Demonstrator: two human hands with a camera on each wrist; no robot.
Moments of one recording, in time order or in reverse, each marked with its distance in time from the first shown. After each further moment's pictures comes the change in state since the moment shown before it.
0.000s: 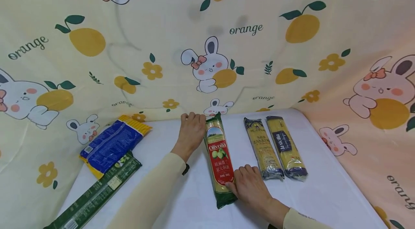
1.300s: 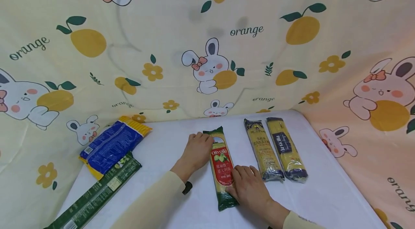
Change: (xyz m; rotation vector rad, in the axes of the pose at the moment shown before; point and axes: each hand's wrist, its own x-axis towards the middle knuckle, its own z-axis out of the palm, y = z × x) left_hand -0.046 0.032 -0.005 -0.205 -0.194 0.077; right_hand -0.002 0.000 0.006 -0.001 -0.048 -0.017
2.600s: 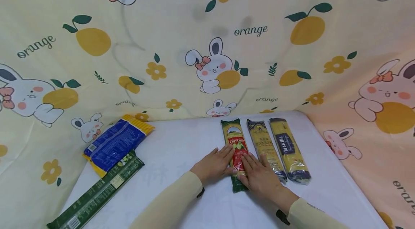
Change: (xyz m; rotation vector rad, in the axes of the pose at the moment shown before) left_hand -0.002 0.041 0.033 -0.156 -0.432 0.202; right_hand 0.016 0.046 -0.001 -0.031 -0.169 0.008
